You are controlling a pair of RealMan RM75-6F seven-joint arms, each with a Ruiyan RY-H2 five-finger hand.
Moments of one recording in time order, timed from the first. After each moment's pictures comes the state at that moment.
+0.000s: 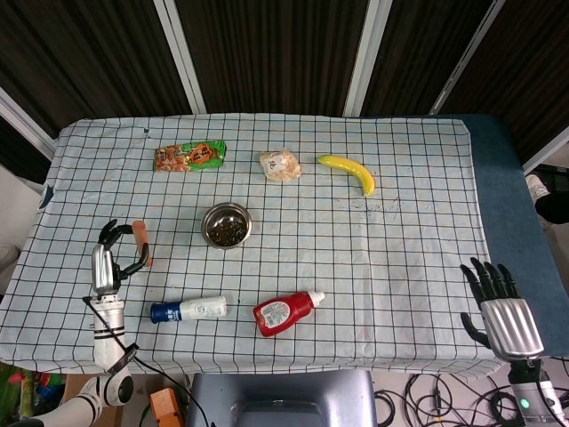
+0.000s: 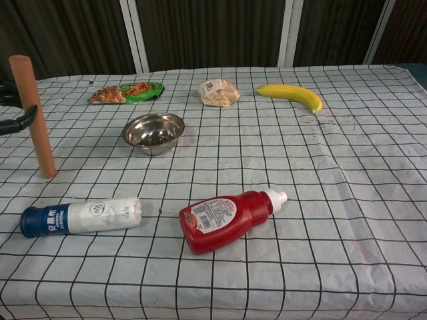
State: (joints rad) left arm -0.46 -1.94 -0.32 -0.71 1.30 1.44 -0.82; right arm 0.08 -1.16 0.00 -1.63 -1.56 1.44 -0.21
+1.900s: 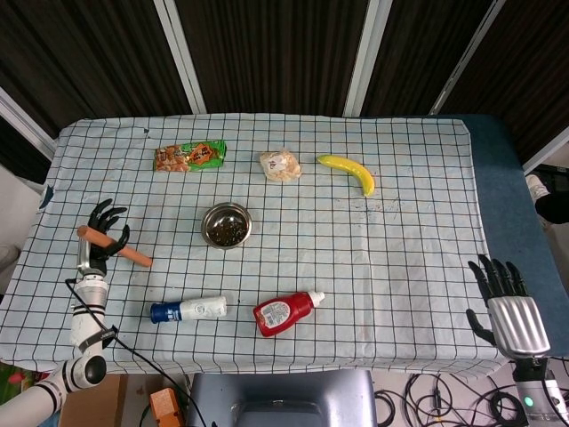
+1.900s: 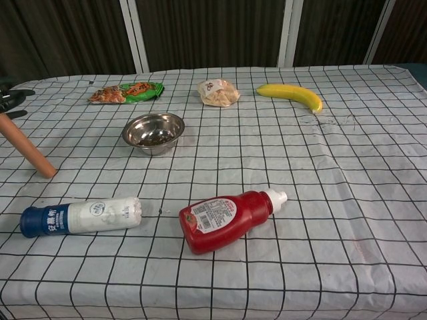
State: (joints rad) left arm -0.47 -1.67 -0.43 -1.00 1.16 1.01 -1.12; right arm 0.07 -1.15 0.02 -1.63 -1.53 1.45 -0.21
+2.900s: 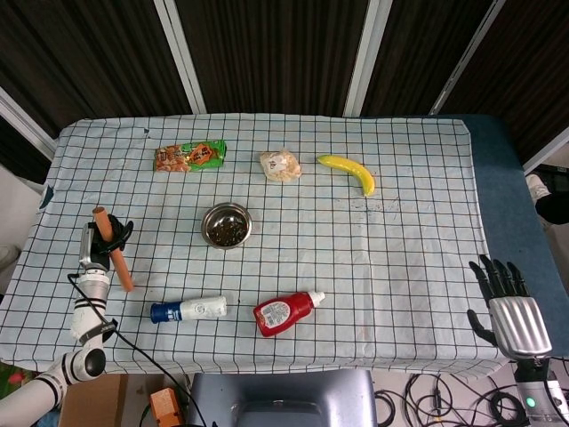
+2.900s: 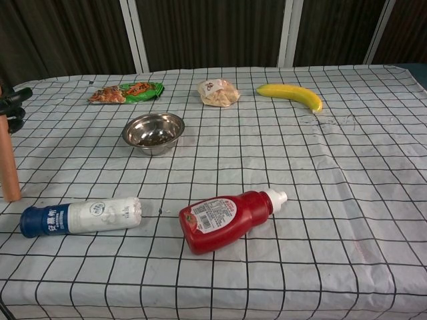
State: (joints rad) left arm -0.49 -1.67 -0.44 -0.97 1.17 0.96 -1.22; right arm 0.07 -1.14 0.01 -1.64 -1.54 1.45 -0.20
